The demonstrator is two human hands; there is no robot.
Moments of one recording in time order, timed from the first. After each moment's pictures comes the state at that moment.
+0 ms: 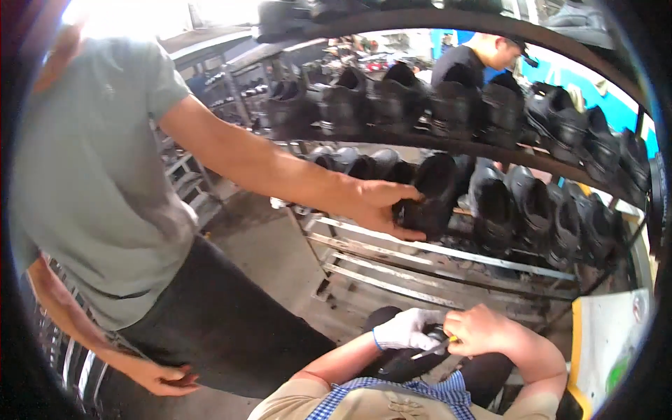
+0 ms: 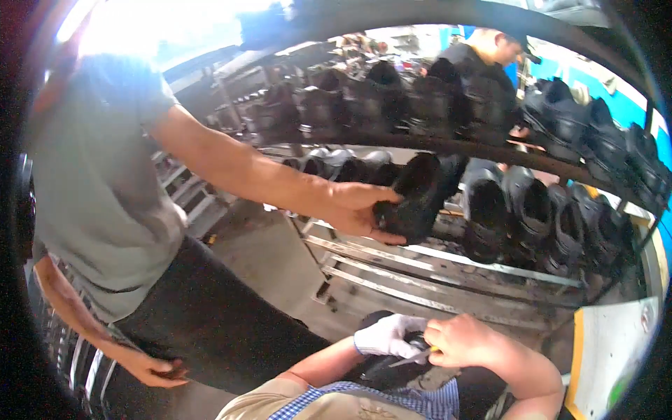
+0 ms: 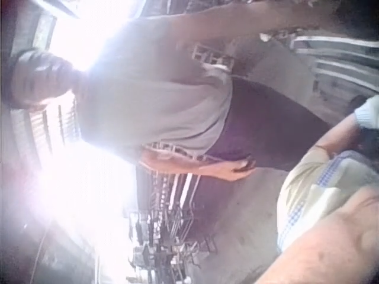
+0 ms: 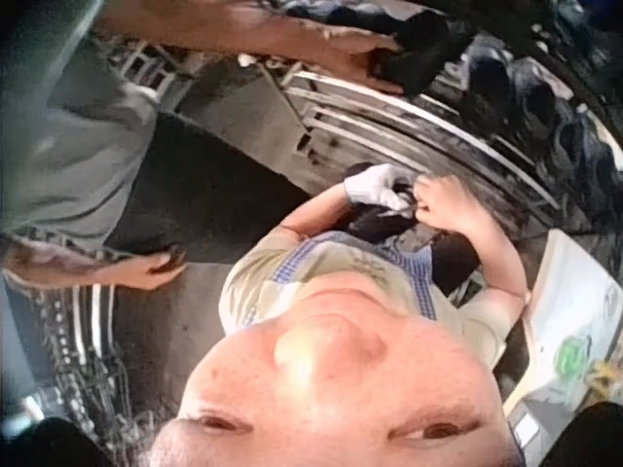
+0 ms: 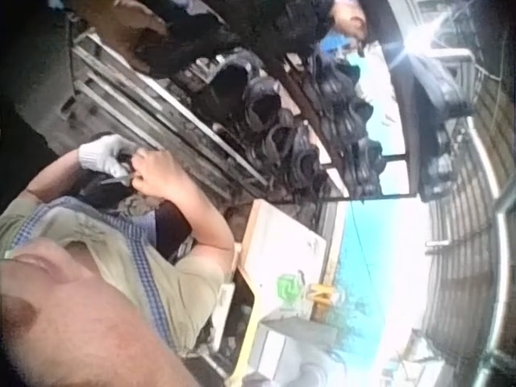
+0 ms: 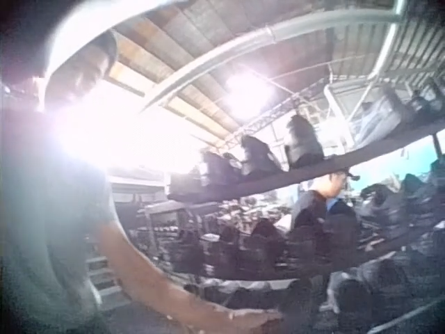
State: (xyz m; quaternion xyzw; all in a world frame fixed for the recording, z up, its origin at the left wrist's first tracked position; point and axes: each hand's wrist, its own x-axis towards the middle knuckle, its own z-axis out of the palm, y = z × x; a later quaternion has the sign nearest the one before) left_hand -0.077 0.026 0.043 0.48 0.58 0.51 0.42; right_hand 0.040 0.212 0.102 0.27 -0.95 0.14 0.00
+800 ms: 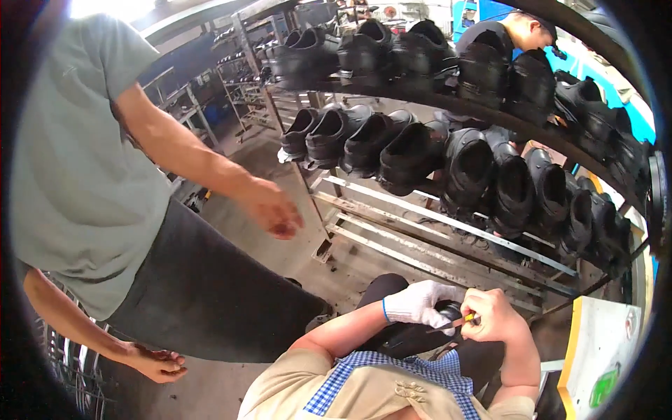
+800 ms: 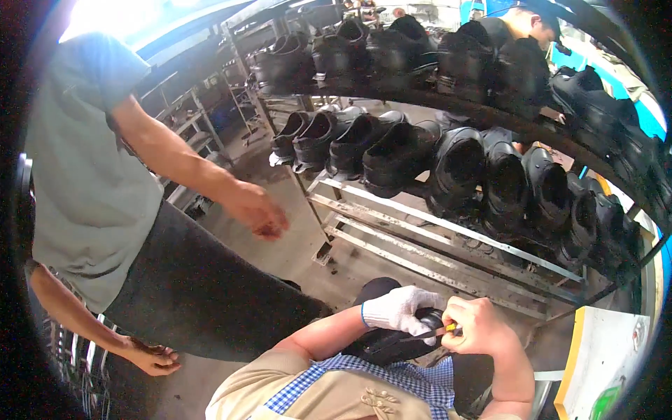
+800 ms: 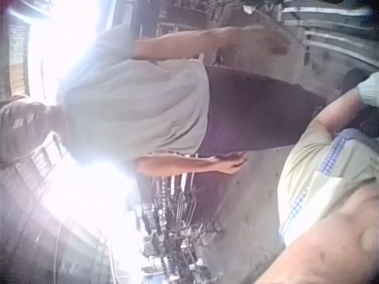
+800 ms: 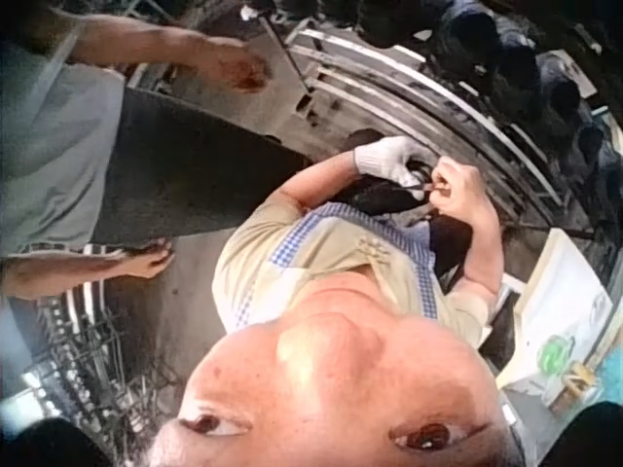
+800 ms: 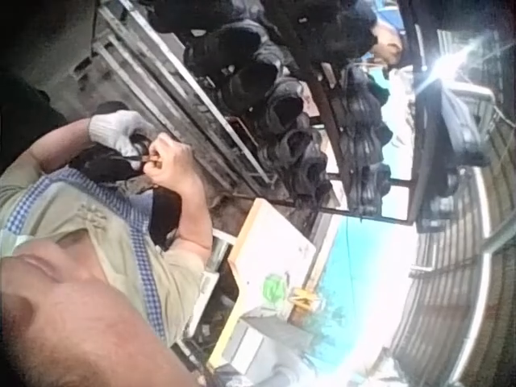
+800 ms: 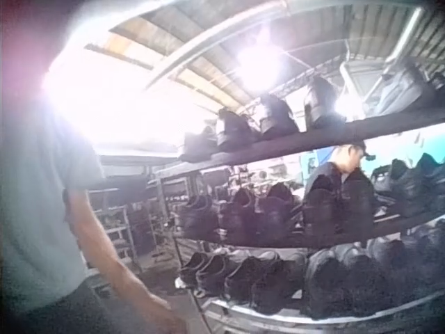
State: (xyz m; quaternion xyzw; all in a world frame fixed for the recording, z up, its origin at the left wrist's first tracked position) left_hand -0.075 0.028 0.063 0.55 0.60 0.48 0.33; right_hand 0.053 0.207 0.094 0.19 -0.92 0.31 0.12
